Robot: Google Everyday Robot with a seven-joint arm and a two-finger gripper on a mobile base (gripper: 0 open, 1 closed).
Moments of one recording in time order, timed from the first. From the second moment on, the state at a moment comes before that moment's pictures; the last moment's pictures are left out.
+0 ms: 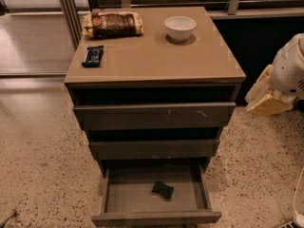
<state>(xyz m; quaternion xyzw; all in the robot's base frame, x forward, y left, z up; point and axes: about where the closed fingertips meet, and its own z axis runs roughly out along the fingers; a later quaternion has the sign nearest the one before) 0.439 -0.219 0.920 -0.58 0.80 -0.01 0.18</state>
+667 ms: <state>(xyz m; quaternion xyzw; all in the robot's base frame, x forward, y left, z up) 0.440 -0.218 0.920 -0.58 0.80 -0.01 0.18</state>
